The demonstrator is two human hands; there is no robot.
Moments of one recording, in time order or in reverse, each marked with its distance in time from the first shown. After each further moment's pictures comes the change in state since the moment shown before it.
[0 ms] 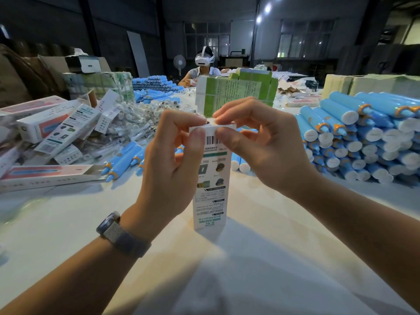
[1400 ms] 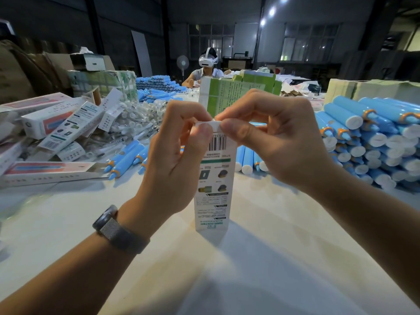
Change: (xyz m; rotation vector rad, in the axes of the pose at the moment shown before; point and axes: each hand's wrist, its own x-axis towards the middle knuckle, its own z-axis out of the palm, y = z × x) left_hand 0.010 0.010 -0.007 -0.056 -0.081 0.056; right_hand 0.011 -0.018 -0.007 -0.071 -0.061 -0.010
